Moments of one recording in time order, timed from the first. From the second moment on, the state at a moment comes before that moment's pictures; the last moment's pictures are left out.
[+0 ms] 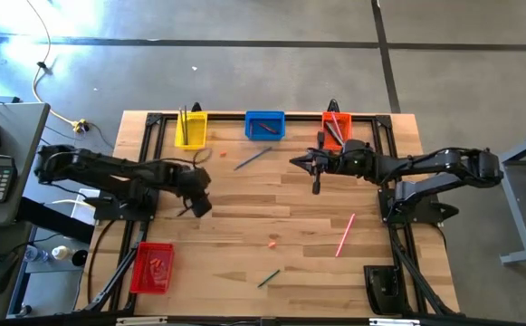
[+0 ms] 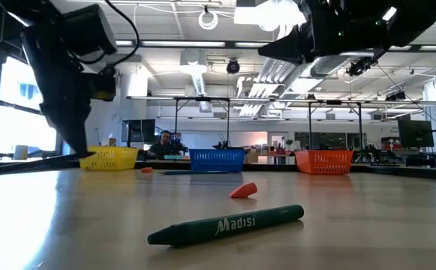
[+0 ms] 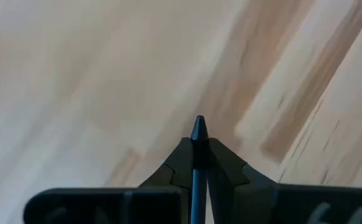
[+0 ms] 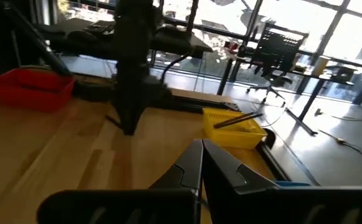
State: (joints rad) left arm 0.17 1.15 0.51 -0.54 -0.09 -0.53; right arm -0.20 1.19 0.54 0.57 -0.07 -0.24
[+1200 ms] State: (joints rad) left arm -0.01 1.43 0.42 1.26 -0.18 -0.33; right arm 0.02 1.49 0.69 0.72 -0.11 0.23
